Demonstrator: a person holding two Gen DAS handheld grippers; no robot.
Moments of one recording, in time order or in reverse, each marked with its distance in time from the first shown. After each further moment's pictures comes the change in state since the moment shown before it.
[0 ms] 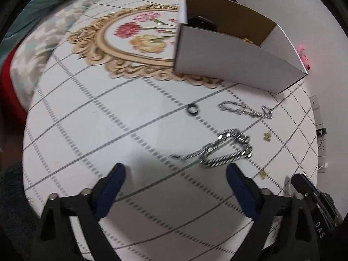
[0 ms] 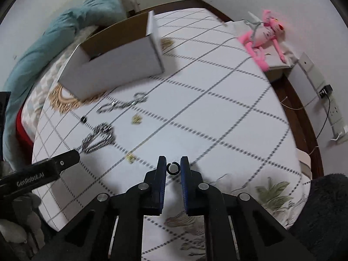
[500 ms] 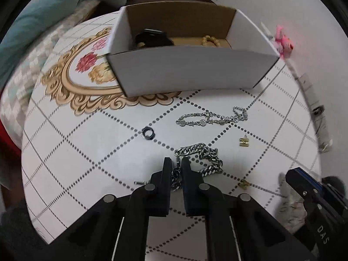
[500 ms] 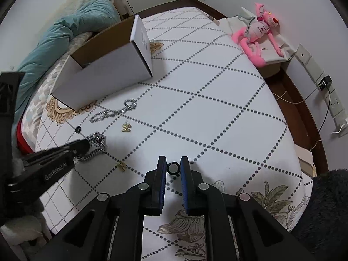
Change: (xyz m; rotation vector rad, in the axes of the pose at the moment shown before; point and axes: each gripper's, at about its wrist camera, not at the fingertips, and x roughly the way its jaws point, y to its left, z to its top) left arm -0.005 -0.038 0.005 0.171 -0.068 -0.014; right arm -0.001 -0.007 0.004 0.038 -0.008 0.029
